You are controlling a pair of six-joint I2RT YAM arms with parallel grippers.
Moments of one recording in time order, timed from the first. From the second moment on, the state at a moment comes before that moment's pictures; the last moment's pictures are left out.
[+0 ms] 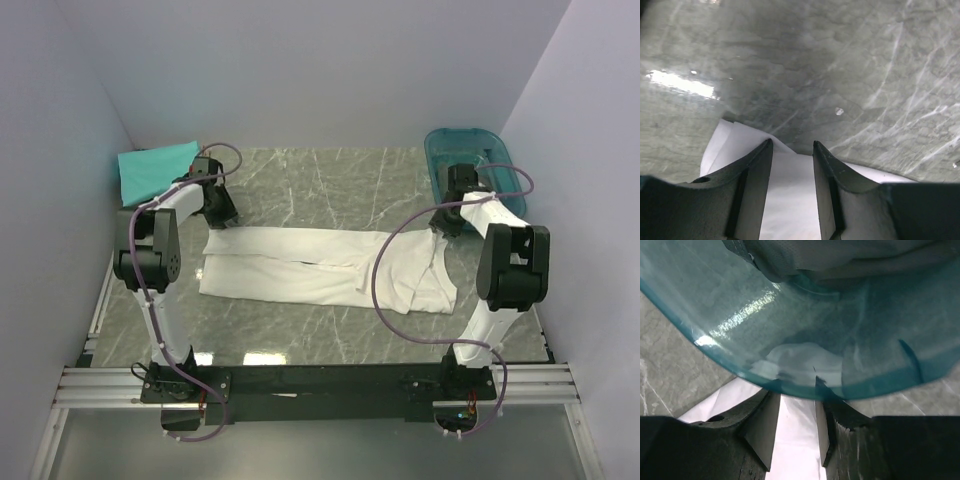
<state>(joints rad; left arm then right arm) -0.06 2.02 1.43 -0.49 0.01 -0.54 -0.07 1.82 1.26 -0.56 0.14 0.51</state>
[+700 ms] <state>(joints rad) -0.03 2.01 1.39 -0.47 0.01 -0.57 -0.07 1.91 1.31 -0.60 0.05 0.50</state>
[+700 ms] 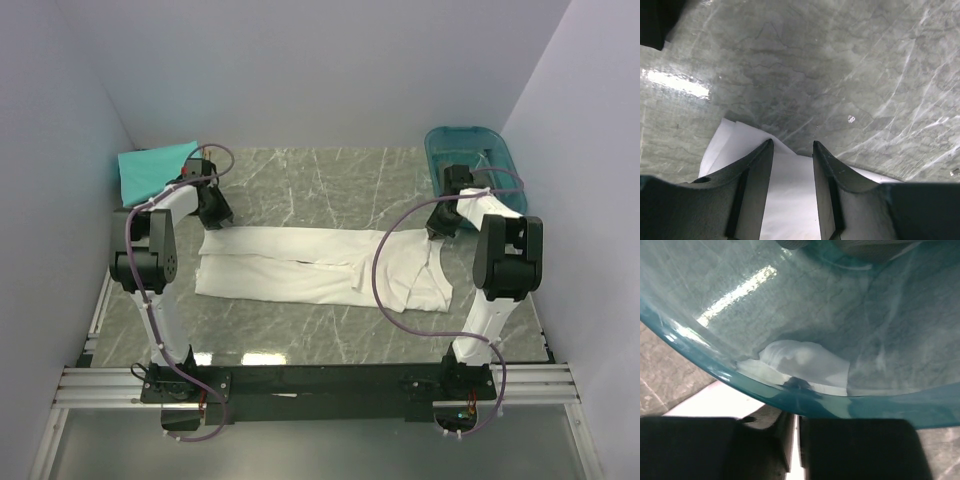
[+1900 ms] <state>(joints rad) 0.04 1.97 1.33 -0.41 0.00 -0.56 -0.06 1.99 1.45 -0.49 -0.09 0.45</state>
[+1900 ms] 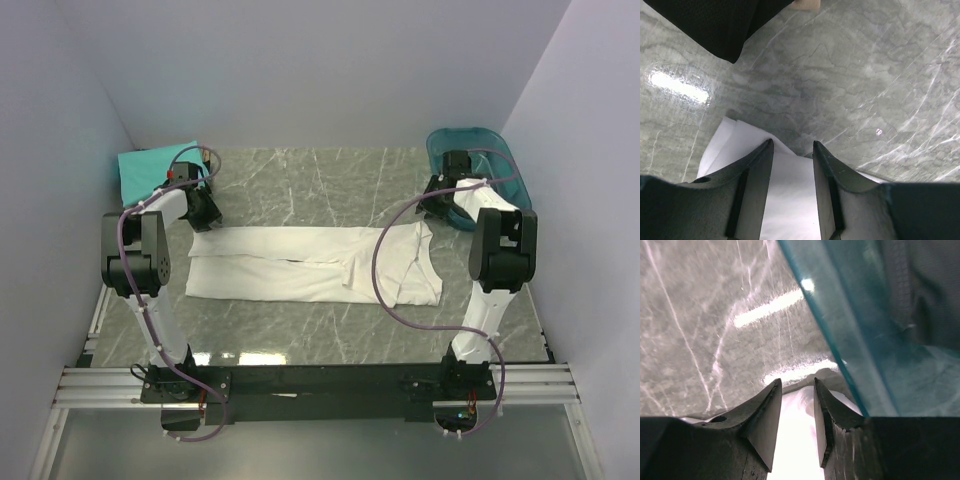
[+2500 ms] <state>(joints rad) 0.04 1.97 1.33 -0.41 0.00 -0.56 -0.02 2.00 1.45 -0.58 0.03 0.43</state>
